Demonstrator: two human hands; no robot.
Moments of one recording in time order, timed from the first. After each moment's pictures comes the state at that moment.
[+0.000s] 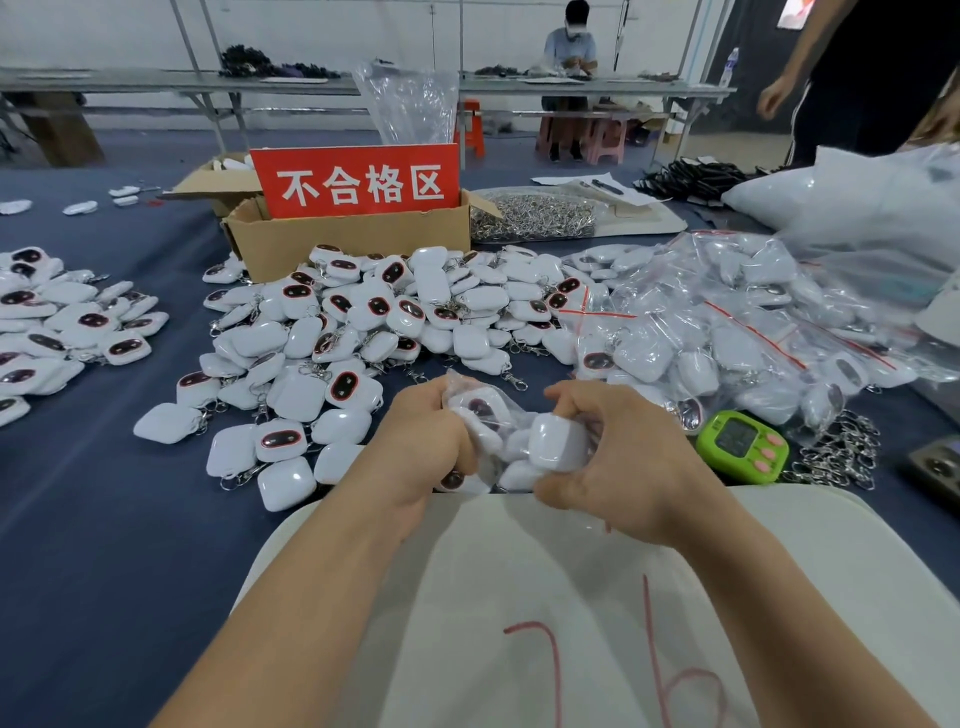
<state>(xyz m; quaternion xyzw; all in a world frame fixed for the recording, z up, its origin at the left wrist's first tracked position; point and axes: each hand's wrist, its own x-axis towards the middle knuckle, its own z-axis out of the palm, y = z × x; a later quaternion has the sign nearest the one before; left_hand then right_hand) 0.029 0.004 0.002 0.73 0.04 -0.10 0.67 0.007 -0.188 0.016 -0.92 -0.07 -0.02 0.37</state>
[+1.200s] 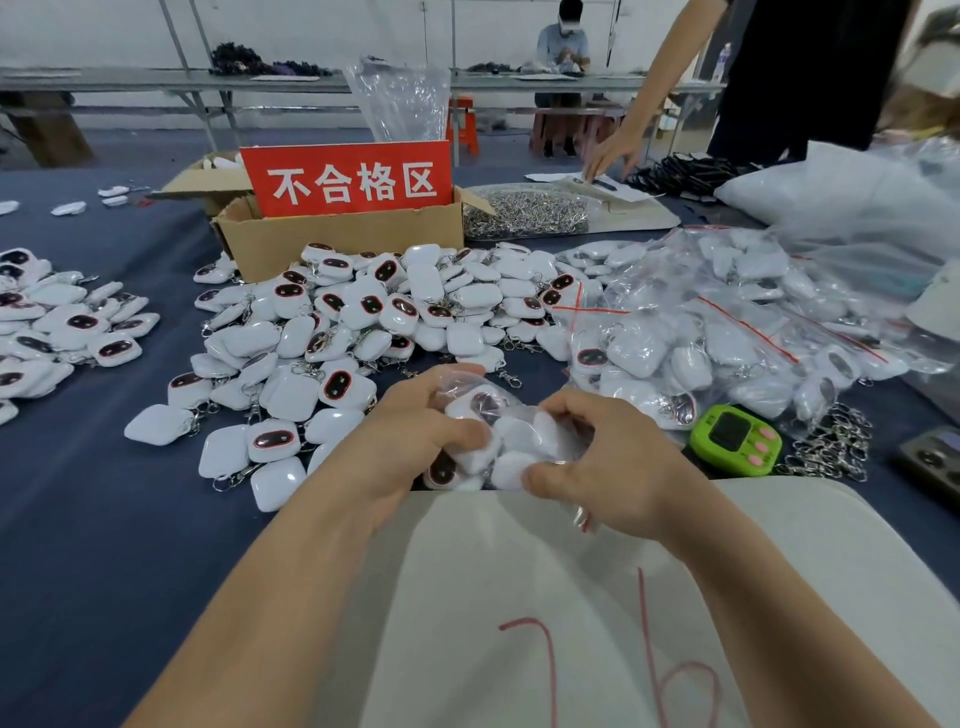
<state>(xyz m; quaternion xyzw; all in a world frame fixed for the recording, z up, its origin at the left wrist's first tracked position) 0.032 0.014 0.005 0.71 0.03 -0.12 0.69 0.008 -0.188 0.007 -0.87 -0.06 0.06 0.48</state>
